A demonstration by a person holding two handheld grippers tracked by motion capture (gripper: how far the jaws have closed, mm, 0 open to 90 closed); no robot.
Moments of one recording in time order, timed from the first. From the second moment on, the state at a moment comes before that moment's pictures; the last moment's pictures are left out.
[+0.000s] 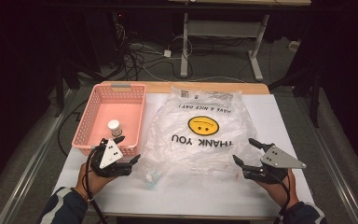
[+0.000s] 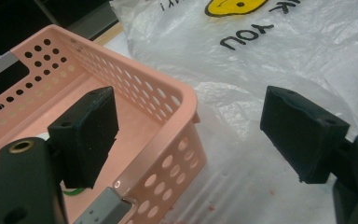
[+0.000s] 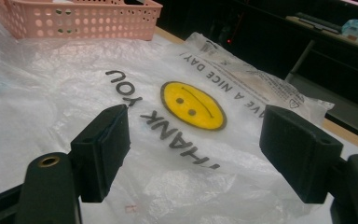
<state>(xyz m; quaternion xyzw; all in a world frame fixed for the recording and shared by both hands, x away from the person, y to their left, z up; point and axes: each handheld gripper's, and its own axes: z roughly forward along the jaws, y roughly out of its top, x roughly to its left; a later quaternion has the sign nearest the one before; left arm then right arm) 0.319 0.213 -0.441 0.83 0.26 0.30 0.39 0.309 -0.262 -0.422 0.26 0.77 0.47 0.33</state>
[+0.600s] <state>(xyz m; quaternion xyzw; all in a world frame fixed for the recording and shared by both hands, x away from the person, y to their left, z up) 0.320 0.220 -0.442 0.83 0.27 0.30 0.38 0.323 -0.229 -0.403 0.21 0.82 0.46 0.26</state>
